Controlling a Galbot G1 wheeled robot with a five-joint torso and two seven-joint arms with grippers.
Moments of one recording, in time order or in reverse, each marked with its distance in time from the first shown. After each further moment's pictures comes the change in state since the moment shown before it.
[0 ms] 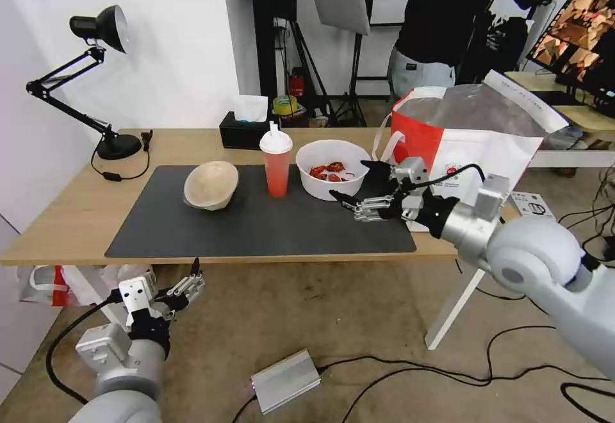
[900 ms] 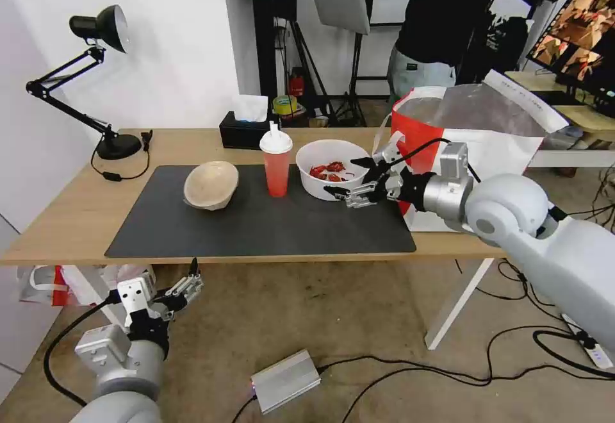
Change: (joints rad) left arm 0.000 -0.004 0.001 0.001 0.014 -0.009 0.000; right arm 0.241 0.064 -0.166 -0.173 0.009 -0.175 -0.081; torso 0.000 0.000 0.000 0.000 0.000
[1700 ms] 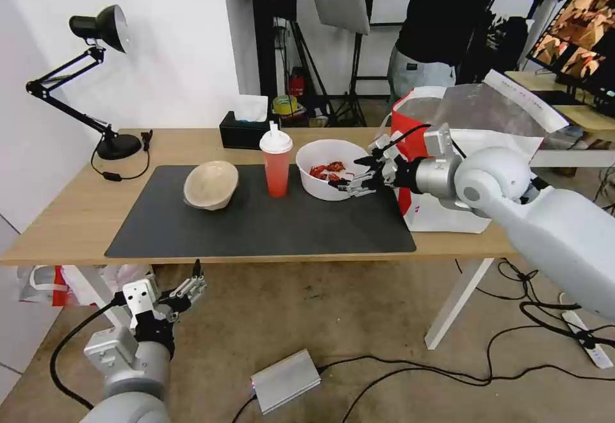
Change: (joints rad) left arm -0.001 -0.038 0.022 0.020 0.059 -0.020 0.004; right arm 0.206 0.056 -0.145 -0.174 0.024 -0.151 0.005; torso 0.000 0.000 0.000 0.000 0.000
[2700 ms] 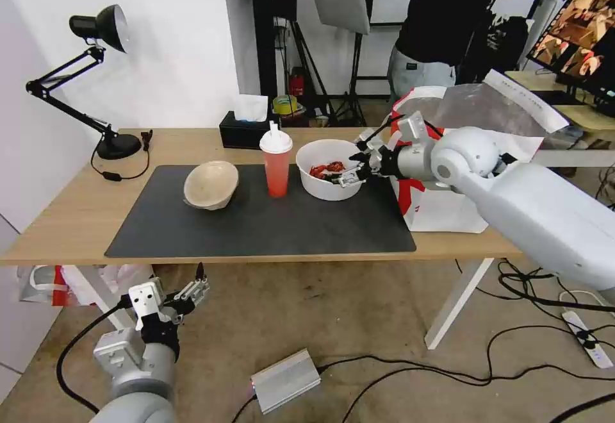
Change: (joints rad) left arm 0.002 -0.036 0.019 0.019 0.042 0.007 0.018; right arm 0.141 0.122 -0.139 -0.176 -0.048 -0.037 -0.033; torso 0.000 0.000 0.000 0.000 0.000
